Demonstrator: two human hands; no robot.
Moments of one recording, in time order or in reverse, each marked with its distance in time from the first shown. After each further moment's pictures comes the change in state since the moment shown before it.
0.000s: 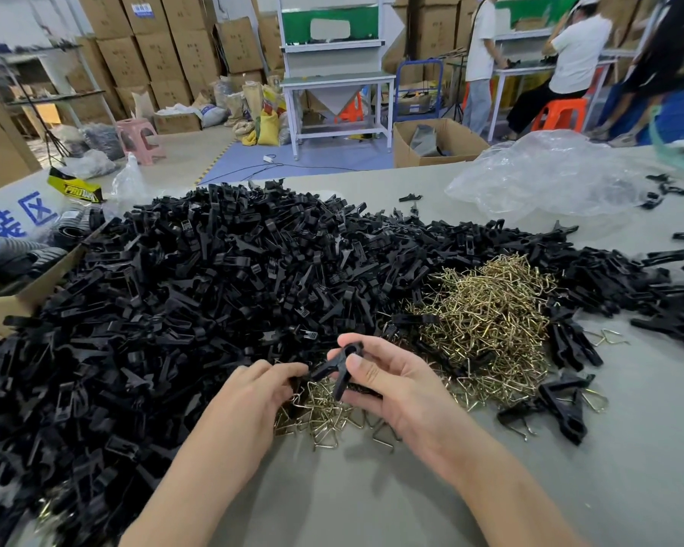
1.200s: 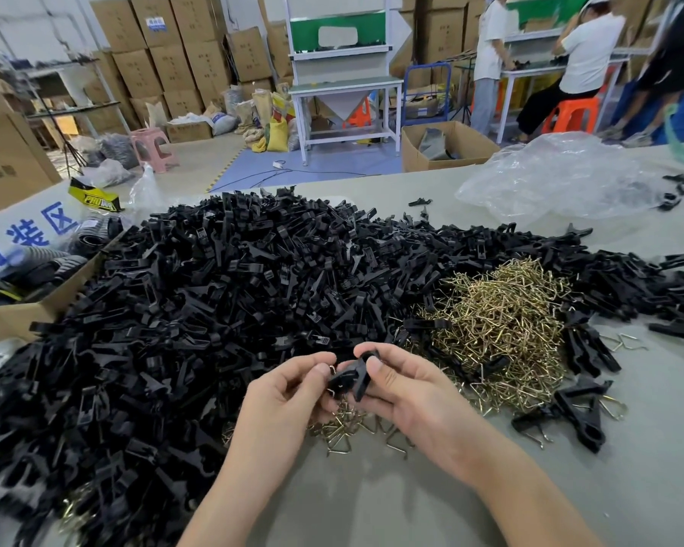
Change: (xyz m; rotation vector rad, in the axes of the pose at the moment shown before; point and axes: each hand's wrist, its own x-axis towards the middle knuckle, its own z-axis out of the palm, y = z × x) left_hand 0.003 0.022 0.020 -1.007 0.103 -0.311; right_hand 0.001 -0.001 -0.002 0.146 -0.010 0.039
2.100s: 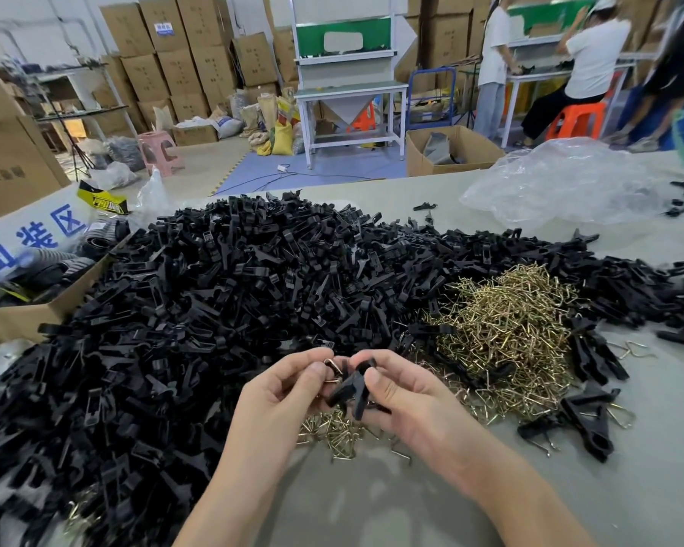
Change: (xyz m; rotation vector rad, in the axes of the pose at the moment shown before) left_hand -0.003 0.013 -0.003 -0.135 0.032 0.004; right_hand -0.003 0.002 0.006 -0.140 -0.076 -0.033
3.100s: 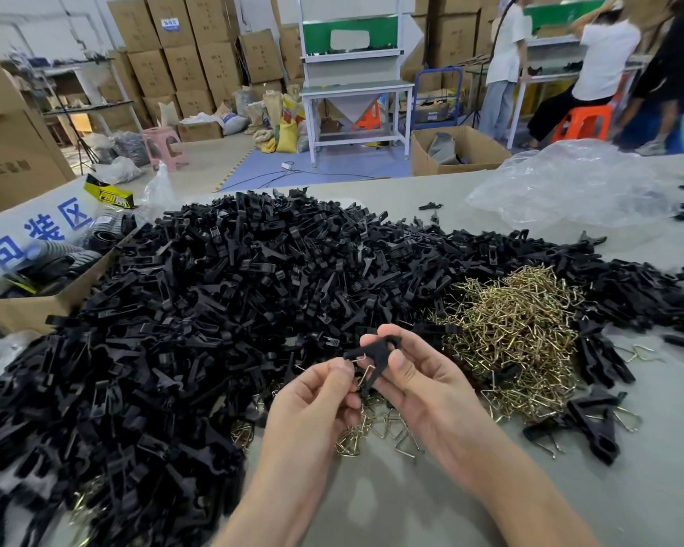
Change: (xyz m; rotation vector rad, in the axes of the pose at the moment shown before) left_hand -0.009 0.000 0.032 -0.340 0.049 -0.167; right_hand 0.001 -0.008 0.002 0.312 0.096 -0.136
